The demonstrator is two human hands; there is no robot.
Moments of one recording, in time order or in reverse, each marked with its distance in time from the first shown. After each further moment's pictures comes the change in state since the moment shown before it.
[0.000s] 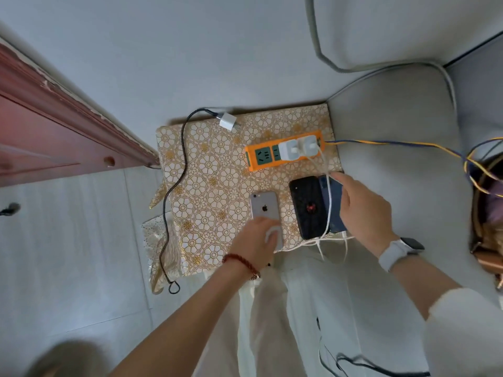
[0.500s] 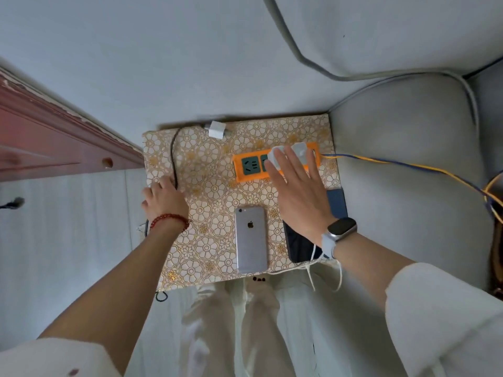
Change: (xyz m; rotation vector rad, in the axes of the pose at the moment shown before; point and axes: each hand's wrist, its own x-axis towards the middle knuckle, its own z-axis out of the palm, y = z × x) left_hand 0.079 -0.079 -0.066 0.331 0.574 -0.637; right_hand 0.069 -0.034 0.046 -0.280 0.099 -0.594
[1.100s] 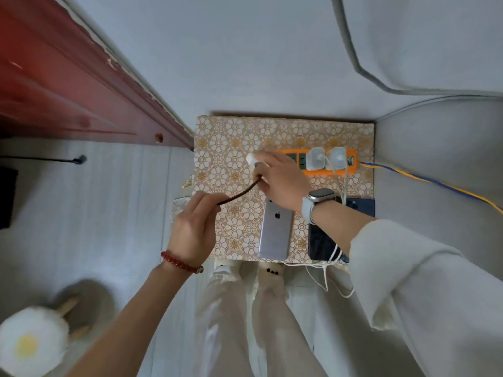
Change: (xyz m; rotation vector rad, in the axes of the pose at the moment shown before) left_hand -0.116 -0.029 -0.067 -0.520 0.205 0.633; right_hand 0.056 -0.048 -0.006 0.443 -0.168 -0.311
